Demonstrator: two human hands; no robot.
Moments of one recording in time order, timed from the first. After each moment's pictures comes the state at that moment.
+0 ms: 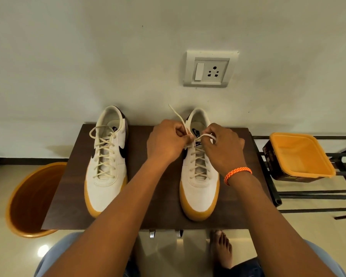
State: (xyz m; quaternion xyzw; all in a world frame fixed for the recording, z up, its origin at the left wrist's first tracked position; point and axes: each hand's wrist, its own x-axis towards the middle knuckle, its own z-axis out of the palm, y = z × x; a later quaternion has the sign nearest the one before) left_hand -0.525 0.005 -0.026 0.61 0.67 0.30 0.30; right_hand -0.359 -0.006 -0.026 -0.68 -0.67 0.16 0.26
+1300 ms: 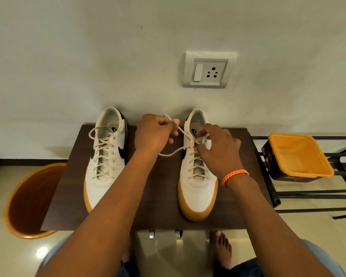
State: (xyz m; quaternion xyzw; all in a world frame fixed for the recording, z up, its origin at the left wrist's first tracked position) left_hand -0.547 0.014 -0.013 0.50 0.68 0.37 0.39; right_hand -0.362 -0.012 -0.026 -0.65 -0.70 0.17 0.24
